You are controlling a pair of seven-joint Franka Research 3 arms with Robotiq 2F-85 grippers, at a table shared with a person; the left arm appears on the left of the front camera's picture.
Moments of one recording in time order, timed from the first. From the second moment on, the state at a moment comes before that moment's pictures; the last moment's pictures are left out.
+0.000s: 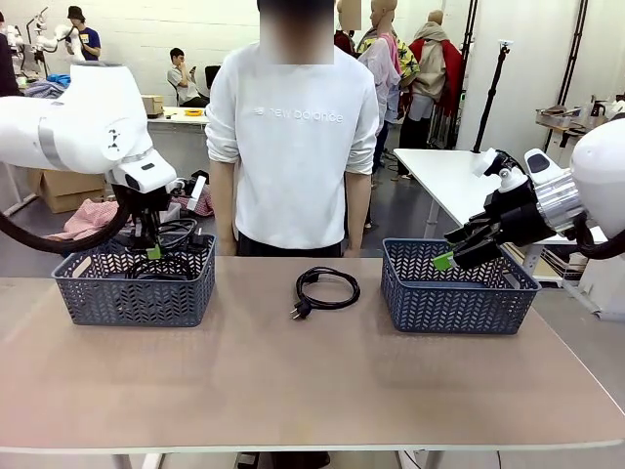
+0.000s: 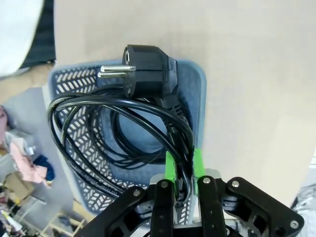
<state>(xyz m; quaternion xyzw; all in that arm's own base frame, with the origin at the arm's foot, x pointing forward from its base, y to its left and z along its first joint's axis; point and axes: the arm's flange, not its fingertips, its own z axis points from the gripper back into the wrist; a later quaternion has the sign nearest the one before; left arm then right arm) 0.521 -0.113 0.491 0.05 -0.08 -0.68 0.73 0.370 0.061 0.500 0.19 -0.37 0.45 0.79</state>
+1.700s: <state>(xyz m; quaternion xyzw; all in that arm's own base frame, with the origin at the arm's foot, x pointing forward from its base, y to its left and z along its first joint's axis) 0.580 -0.065 0.460 0.04 -0.04 -0.65 0.76 0.370 0.061 0.500 0.19 -0.37 0.45 0.79</state>
